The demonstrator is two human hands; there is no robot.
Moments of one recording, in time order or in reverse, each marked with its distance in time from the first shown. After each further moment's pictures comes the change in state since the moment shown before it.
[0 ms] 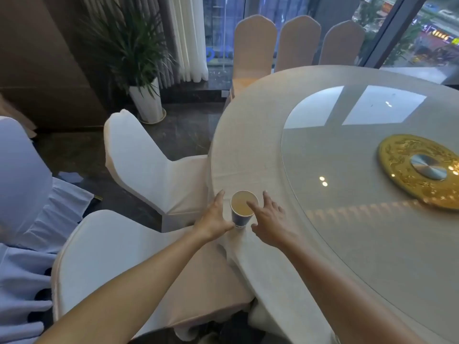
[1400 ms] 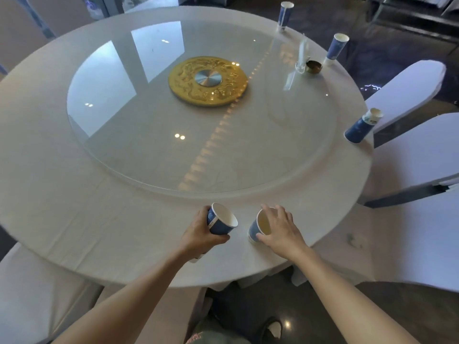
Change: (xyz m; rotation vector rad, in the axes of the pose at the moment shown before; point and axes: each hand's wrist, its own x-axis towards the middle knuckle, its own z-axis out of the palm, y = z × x) left_hand -0.008 0.108 0.206 0.141 -0.749 0.482; right_hand -0.269 0.133 0.108 0.576 0.220 1.044
